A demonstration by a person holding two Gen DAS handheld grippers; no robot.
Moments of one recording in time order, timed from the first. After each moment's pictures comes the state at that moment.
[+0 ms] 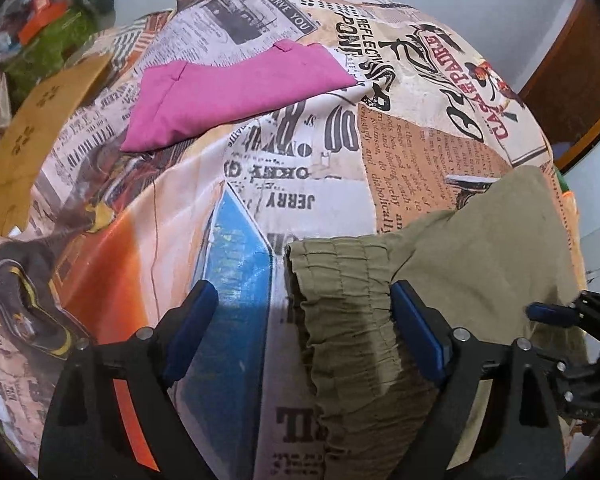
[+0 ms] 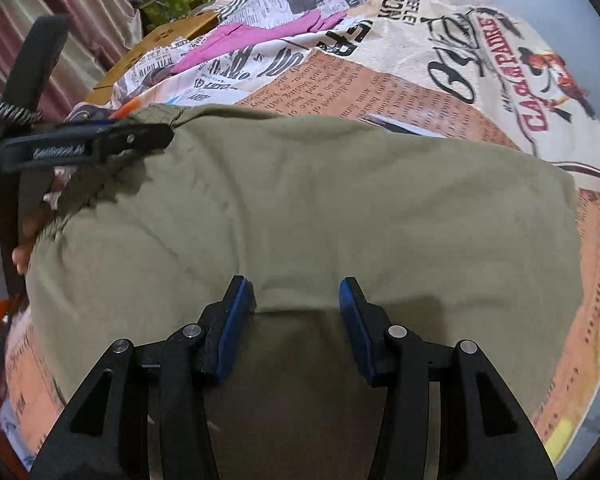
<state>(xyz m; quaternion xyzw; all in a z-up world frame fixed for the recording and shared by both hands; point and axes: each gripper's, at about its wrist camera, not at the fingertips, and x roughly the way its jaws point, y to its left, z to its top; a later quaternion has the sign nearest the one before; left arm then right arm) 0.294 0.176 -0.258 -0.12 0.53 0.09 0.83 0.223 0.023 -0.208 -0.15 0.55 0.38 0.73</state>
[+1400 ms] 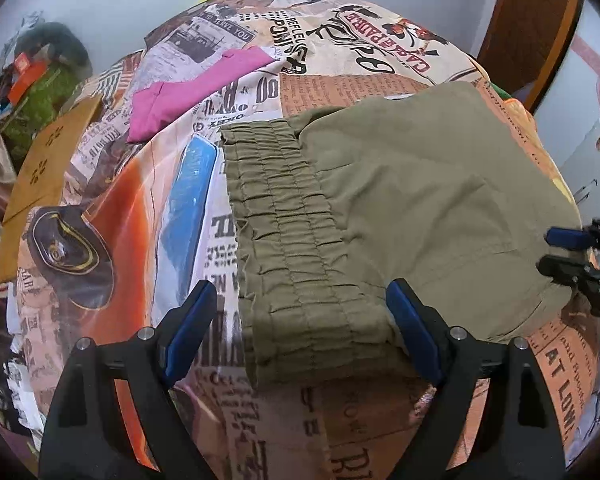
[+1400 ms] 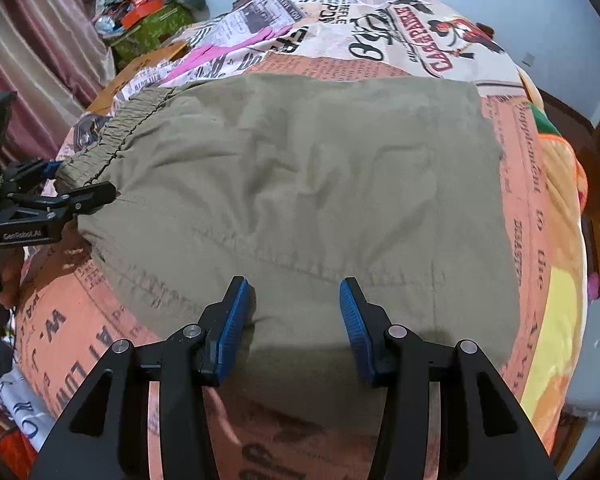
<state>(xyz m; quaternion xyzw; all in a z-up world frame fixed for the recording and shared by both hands) 0.183 0.090 -0.231 -0.03 0.52 0.06 0.85 0.148 -0.076 -0.182 -0.09 0.53 0.32 0.78</state>
